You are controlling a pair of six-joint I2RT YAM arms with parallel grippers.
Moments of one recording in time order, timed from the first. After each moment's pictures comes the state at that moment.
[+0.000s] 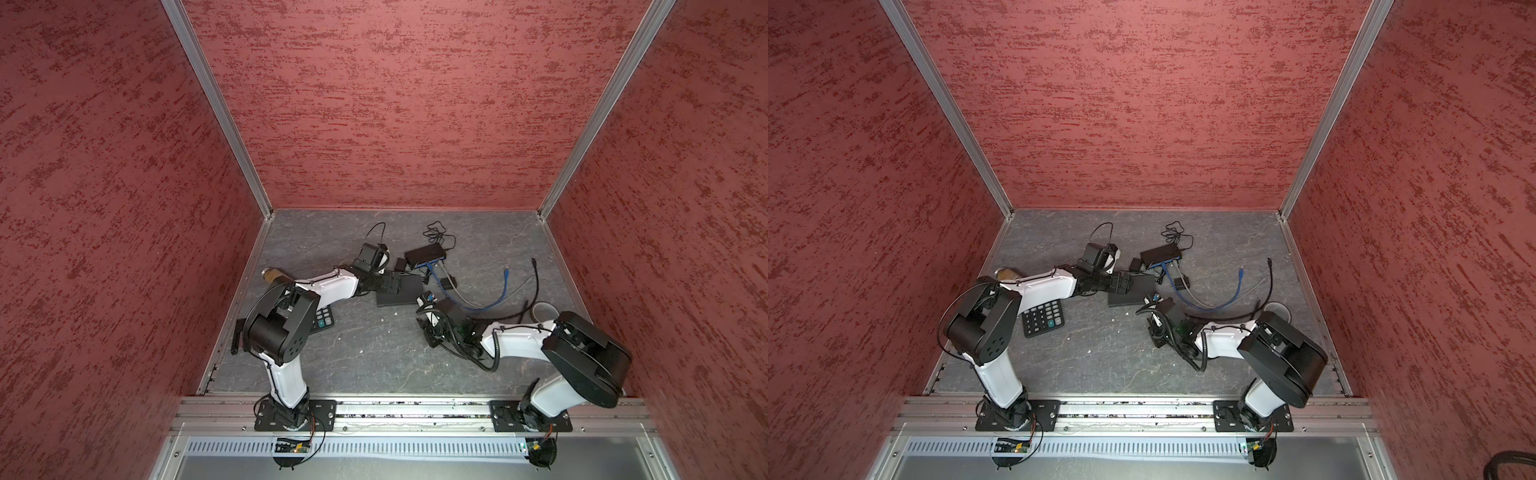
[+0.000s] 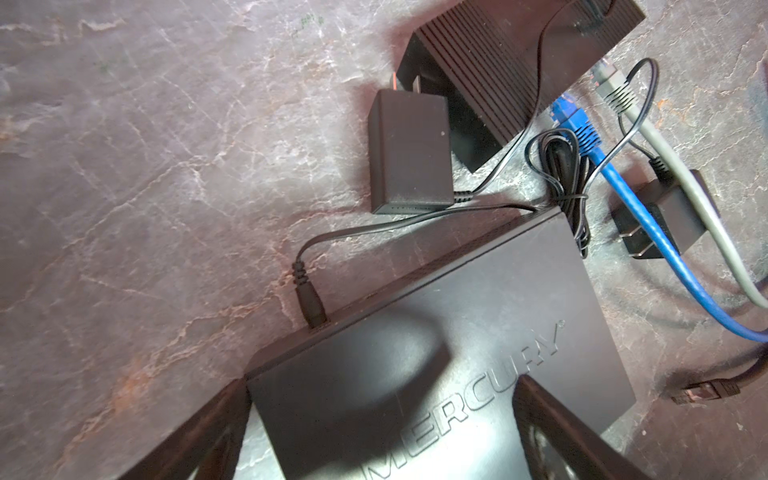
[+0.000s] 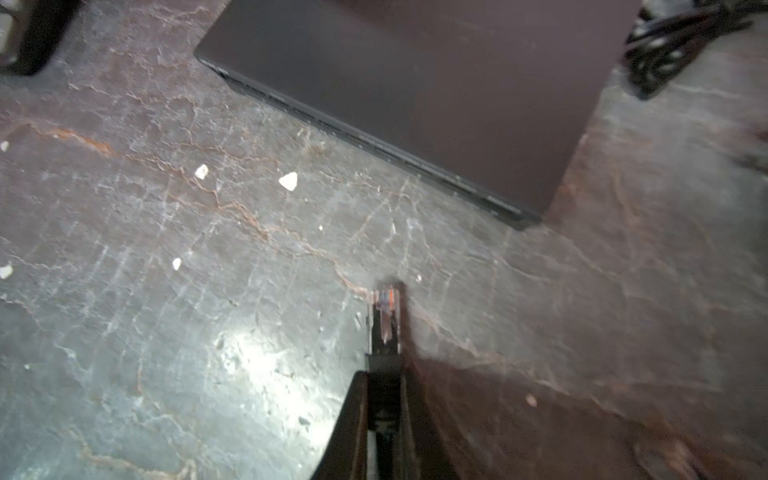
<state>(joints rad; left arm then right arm) -0.50 1.80 1.06 -0.19 0.12 -0.29 0.84 1.54 0.52 0.23 0.05 0.27</state>
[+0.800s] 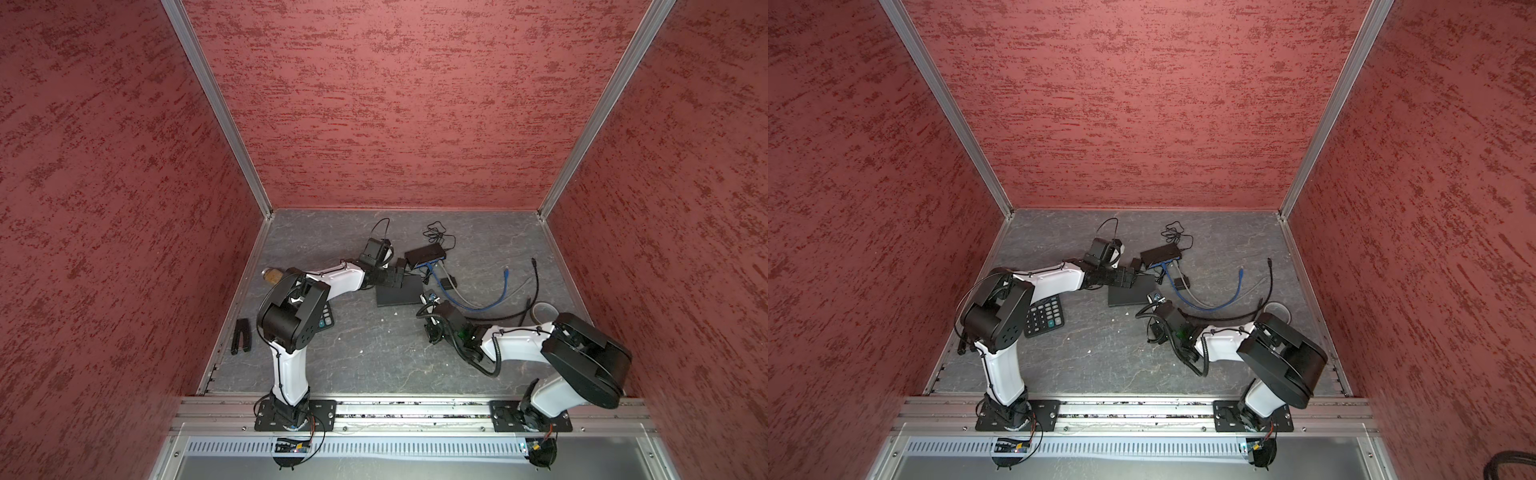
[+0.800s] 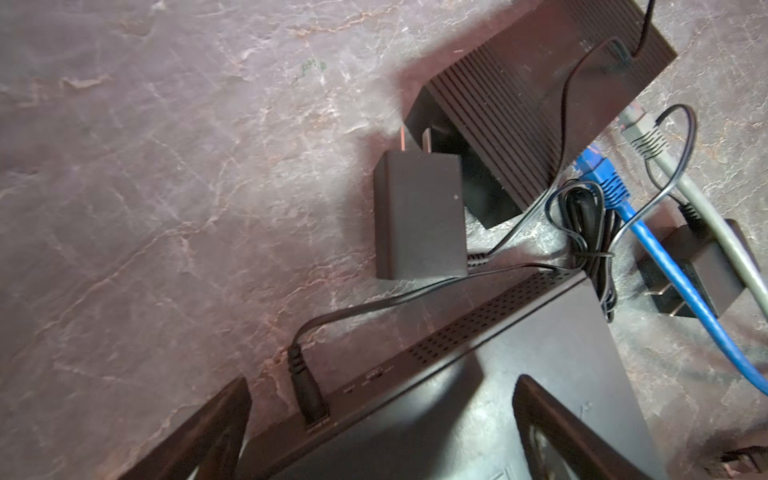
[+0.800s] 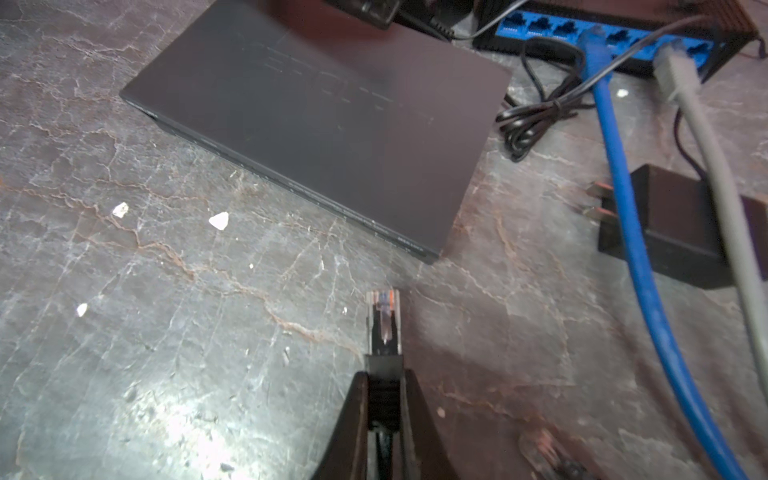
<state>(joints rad) -0.50 1.91 1.16 -0.18 0.10 -0.29 0.87 1.56 0.52 0.29 0.25 0.22</state>
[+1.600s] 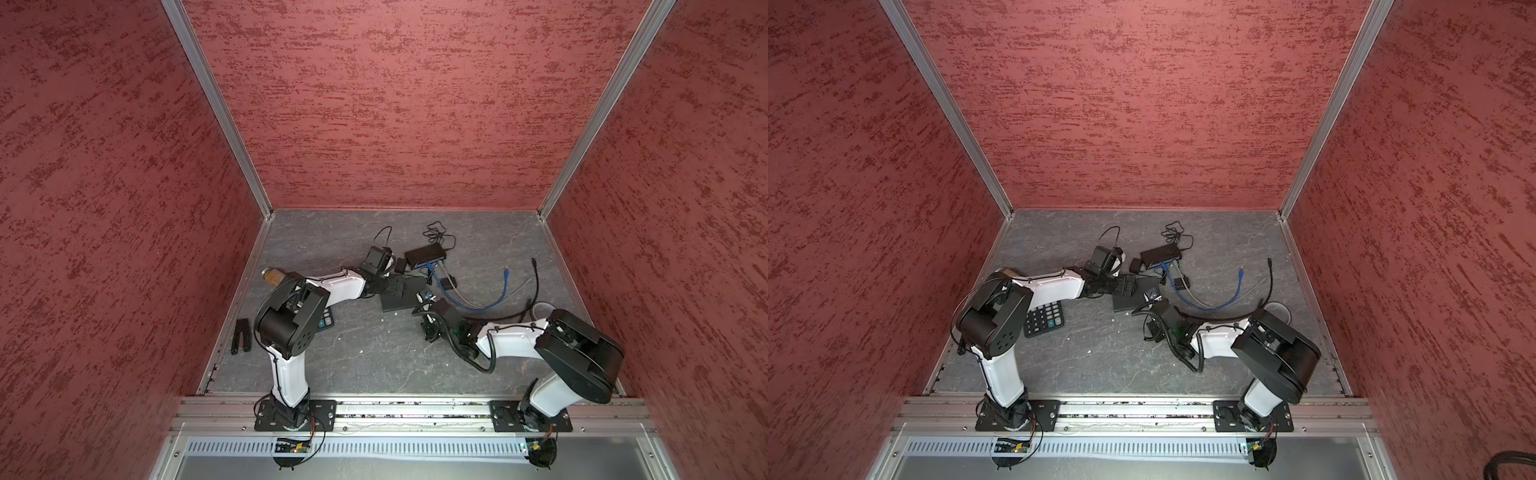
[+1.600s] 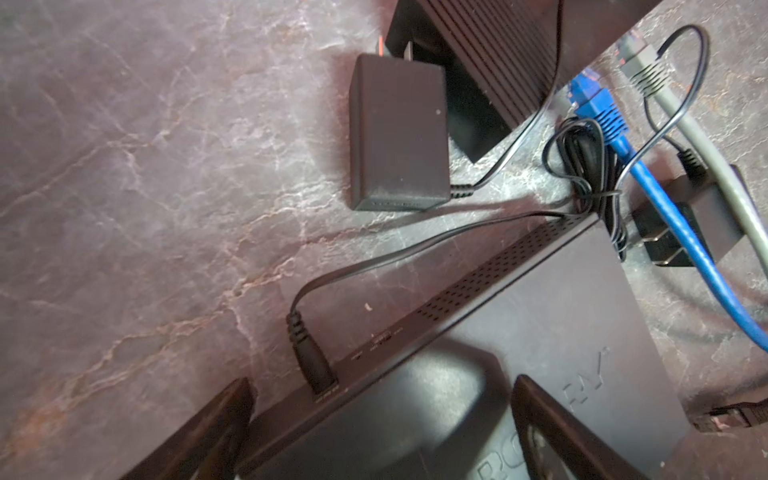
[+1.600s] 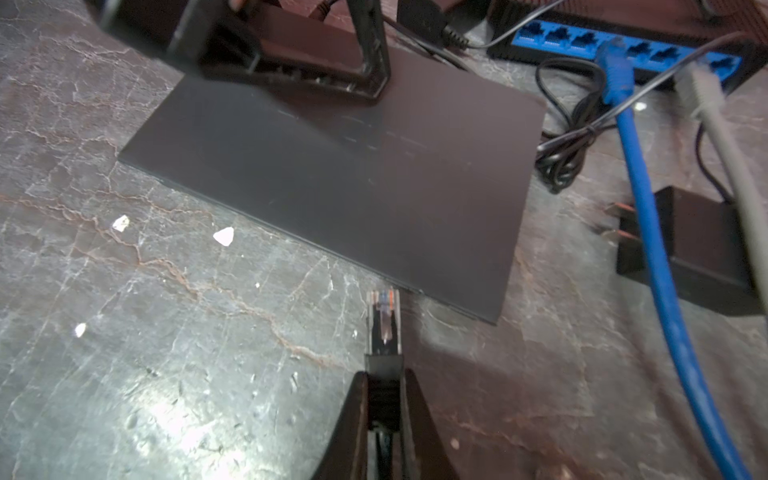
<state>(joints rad) -0.54 1.87 1.08 -0.17 0.10 -0.33 0.87 1.60 0.55 0.28 0.24 0.22</state>
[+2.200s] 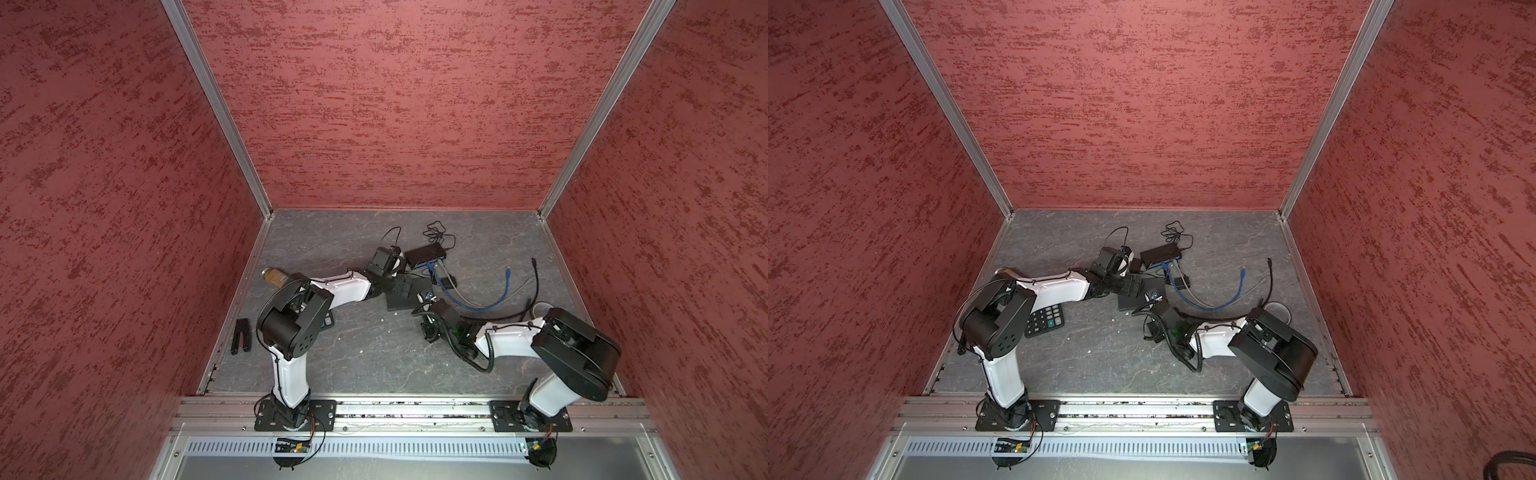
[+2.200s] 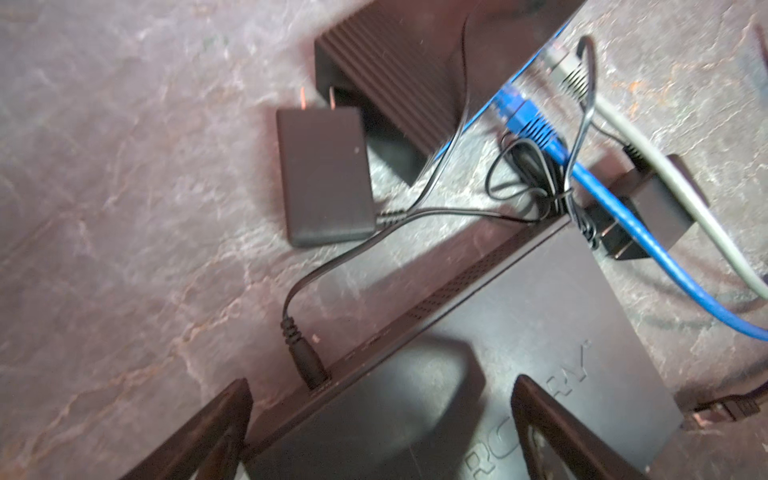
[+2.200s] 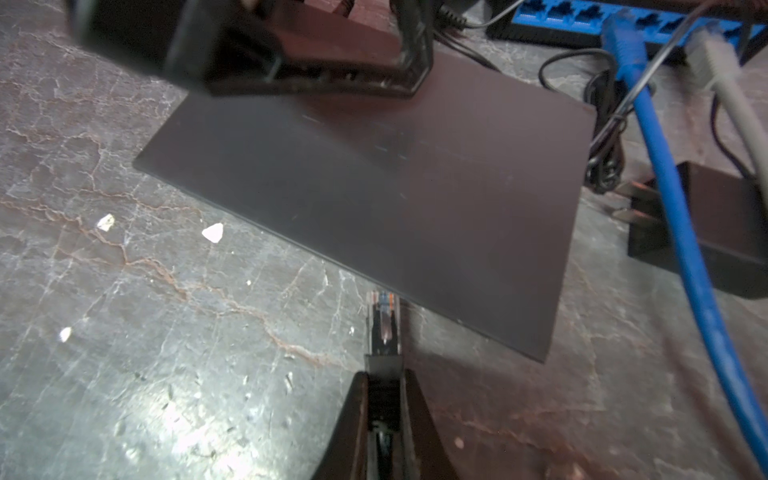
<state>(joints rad) -0.59 1.88 1.10 -0.10 0.07 -0.26 0.87 1.61 0.55 0.28 0.25 0.25</state>
